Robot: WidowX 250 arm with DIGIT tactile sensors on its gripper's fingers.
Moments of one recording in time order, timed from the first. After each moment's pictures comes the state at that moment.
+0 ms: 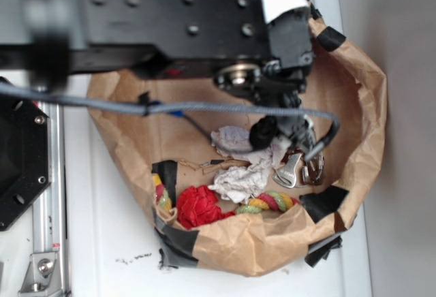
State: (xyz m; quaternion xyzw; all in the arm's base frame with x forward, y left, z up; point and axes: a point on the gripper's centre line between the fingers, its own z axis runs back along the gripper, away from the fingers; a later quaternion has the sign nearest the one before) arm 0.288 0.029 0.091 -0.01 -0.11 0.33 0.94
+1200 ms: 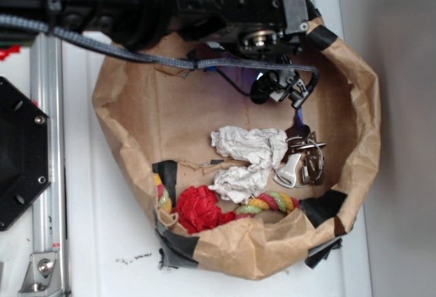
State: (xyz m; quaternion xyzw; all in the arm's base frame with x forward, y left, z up) arm 0.285 0.066 0.050 0.04 -0.07 0.39 0.92
